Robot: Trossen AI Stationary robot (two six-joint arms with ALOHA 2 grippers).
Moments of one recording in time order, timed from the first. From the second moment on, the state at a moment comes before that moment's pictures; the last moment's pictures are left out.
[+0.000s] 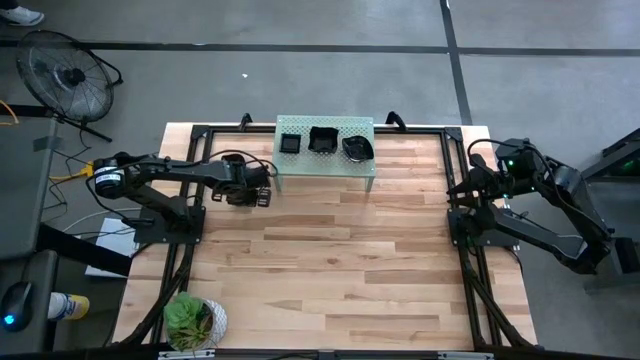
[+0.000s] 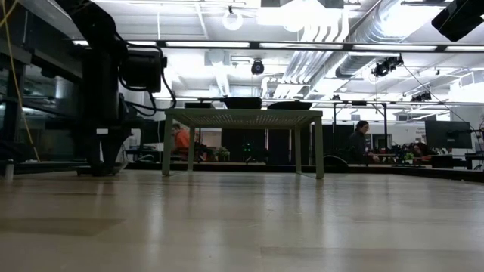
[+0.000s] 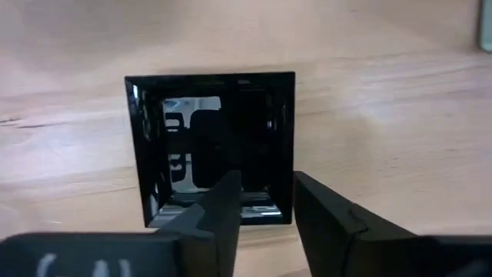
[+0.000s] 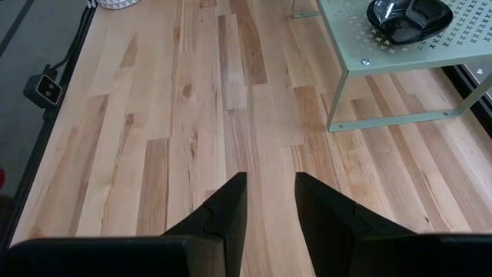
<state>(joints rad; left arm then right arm) 0.32 1.37 0.66 -0.72 -0.12 -1.13 -0.68 0.44 0.97 -1.30 -0.50 -0.31</state>
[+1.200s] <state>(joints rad) 0.32 1.37 0.66 -0.72 -0.10 -1.12 -0.68 0.44 0.97 -1.30 -0.50 -0.31</state>
